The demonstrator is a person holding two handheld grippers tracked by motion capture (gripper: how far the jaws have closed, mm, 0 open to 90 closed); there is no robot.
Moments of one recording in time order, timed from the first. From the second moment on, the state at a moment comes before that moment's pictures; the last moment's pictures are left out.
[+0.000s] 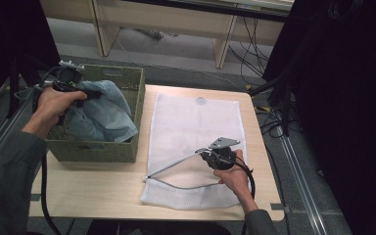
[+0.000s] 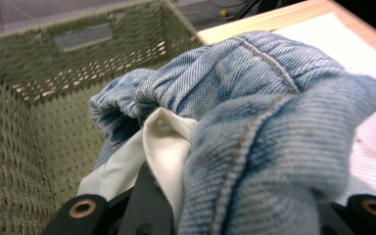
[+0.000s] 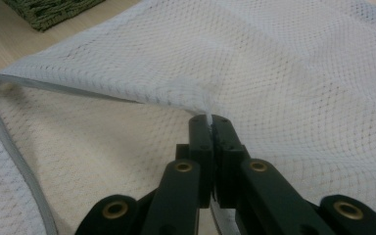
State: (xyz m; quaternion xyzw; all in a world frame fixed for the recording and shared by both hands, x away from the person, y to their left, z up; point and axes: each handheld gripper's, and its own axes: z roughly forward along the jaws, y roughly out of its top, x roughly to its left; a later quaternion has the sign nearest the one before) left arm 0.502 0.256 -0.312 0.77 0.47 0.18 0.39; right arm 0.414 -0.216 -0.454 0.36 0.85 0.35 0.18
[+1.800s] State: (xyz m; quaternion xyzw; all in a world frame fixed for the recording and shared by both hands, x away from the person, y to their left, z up) left arm 0.341 0.086 -0.230 0.81 0.19 0.02 0.55; right arm 0.417 -0.222 -0.452 0.36 0.85 0.35 0.18
